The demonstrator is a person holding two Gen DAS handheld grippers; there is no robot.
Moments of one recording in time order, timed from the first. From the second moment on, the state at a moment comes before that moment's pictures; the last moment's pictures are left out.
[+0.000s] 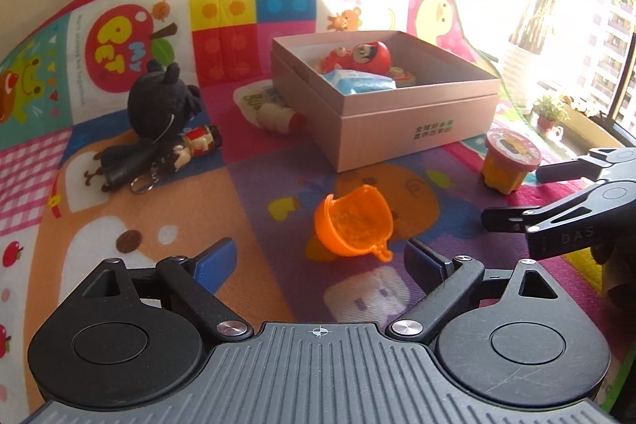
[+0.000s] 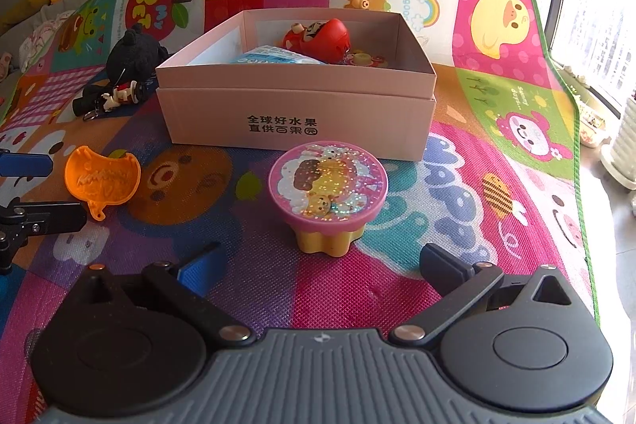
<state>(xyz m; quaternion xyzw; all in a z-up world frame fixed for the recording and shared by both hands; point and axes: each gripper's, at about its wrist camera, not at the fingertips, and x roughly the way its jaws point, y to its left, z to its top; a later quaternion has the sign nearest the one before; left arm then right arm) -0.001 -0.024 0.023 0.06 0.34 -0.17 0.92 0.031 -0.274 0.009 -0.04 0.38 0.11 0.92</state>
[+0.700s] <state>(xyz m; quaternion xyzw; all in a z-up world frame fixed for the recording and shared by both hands) 0.010 -0.015 0.018 0.10 0.34 -0.13 0.93 0.030 -0.273 0.009 -0.04 0.38 0.11 0.92</state>
